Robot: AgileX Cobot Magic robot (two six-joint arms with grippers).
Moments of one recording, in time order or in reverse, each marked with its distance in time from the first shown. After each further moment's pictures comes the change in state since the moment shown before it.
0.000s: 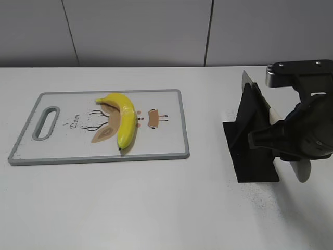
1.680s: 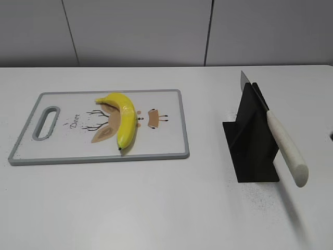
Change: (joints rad) left arm 0.000 0.000 0.000 0.000 0.000 0.000; right arm -0.030 -0.414 -0.313 0.471 0.542 -1.065
